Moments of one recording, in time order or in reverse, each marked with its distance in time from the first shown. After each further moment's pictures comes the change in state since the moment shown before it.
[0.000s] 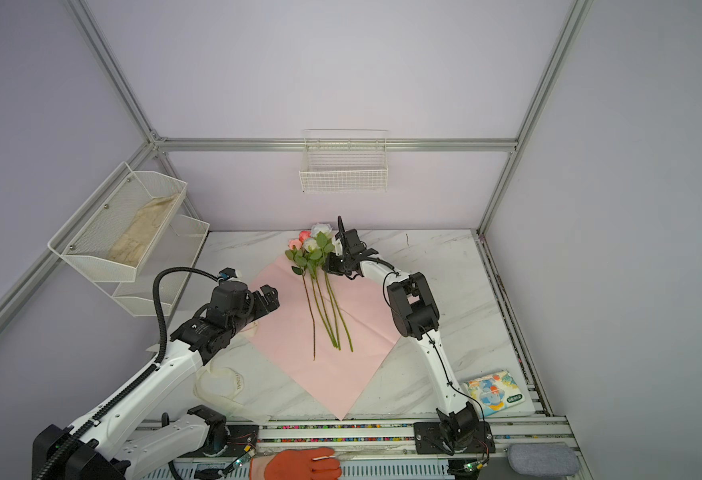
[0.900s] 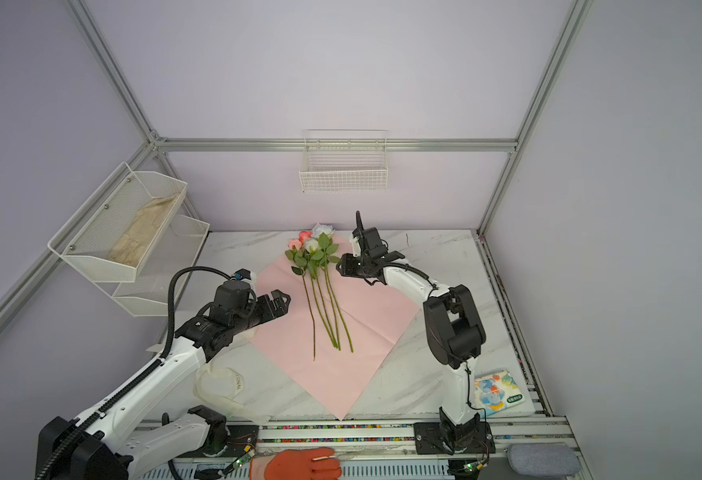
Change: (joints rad) left arm 0.002 0.019 -0.027 0.031 0.291 0.050; right arm -0.015 -0.724 -0.722 0.049 0.158 -0.057
